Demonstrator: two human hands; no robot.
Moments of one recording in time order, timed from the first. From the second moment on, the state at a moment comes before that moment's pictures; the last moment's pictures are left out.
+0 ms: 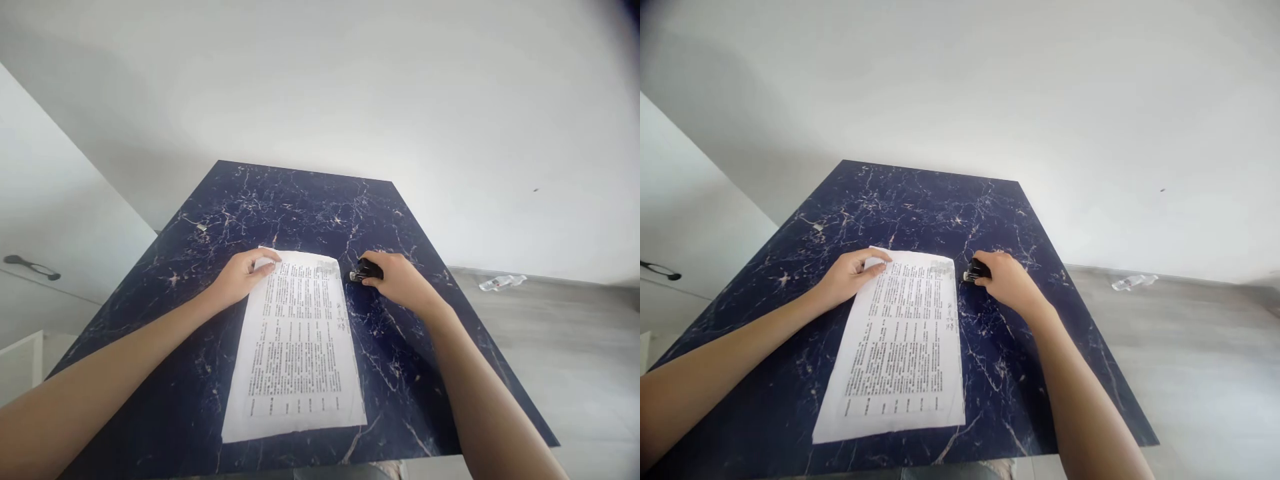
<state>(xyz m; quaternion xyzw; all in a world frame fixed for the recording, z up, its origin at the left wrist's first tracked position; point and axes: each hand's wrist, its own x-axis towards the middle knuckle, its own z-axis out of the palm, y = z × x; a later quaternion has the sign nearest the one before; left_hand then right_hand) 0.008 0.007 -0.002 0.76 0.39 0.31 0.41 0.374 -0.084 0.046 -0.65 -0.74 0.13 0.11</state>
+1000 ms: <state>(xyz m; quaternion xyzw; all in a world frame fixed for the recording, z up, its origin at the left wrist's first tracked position) 0.011 0.001 0.003 0.75 0.43 0.26 0.44 0.338 -0.083 0.036 -0.67 -0.68 0.12 0.28</state>
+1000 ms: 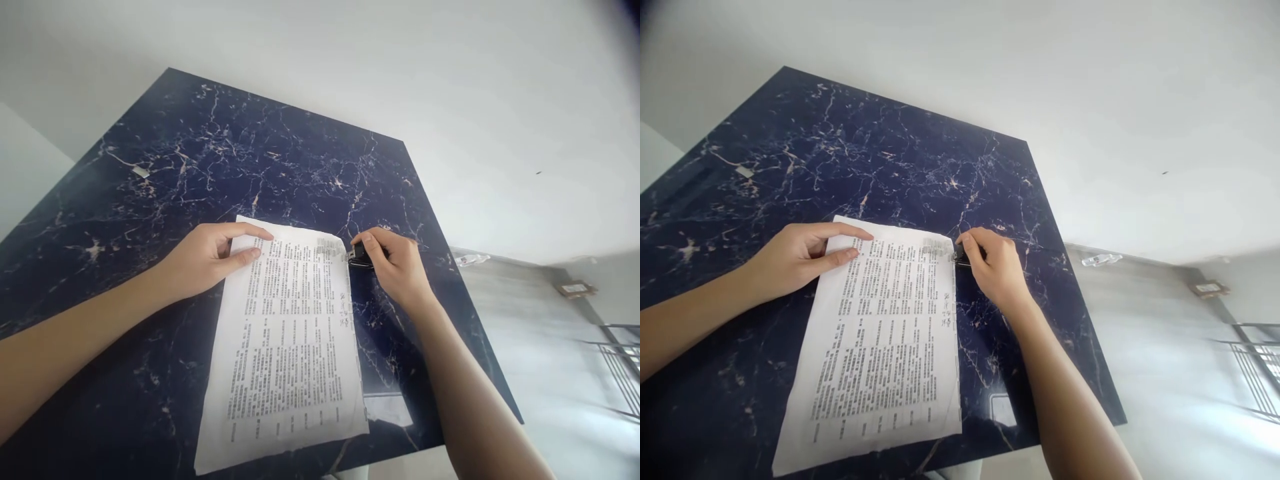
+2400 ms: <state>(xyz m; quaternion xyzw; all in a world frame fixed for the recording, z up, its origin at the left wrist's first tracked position) 0.021 -0.012 0.013 0.72 0.44 0.28 0.45 0.318 -0.080 0.023 -0.70 -0.69 -0.02 0.17</state>
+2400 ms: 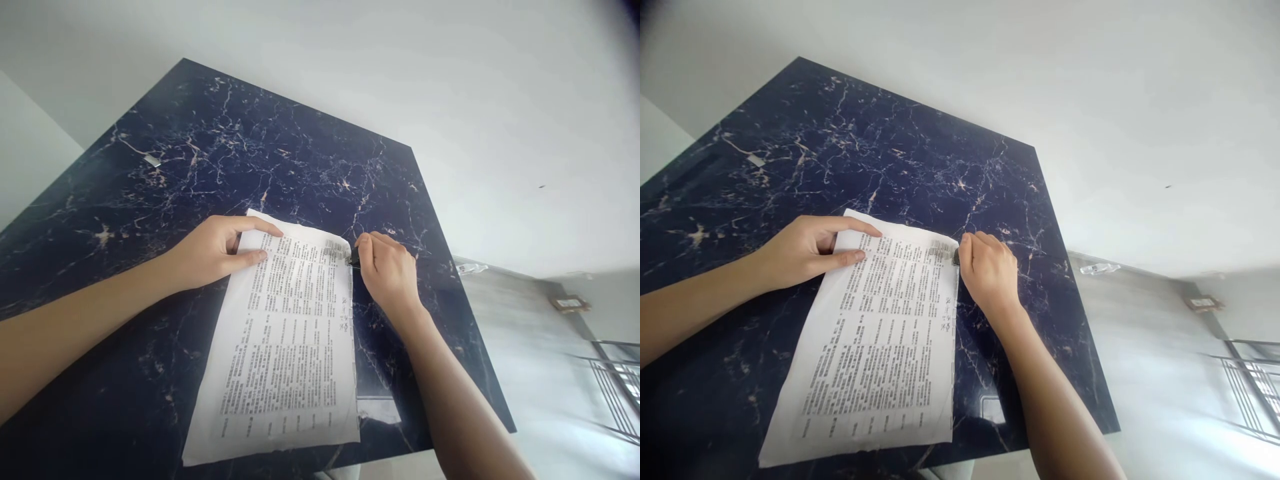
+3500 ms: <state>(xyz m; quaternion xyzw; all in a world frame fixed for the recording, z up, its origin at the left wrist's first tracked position) 0.012 -0.003 0.006 0.75 0.42 0.24 0.45 0.310 -0.081 0.015 -0.67 -0.72 -0.15 0.07</state>
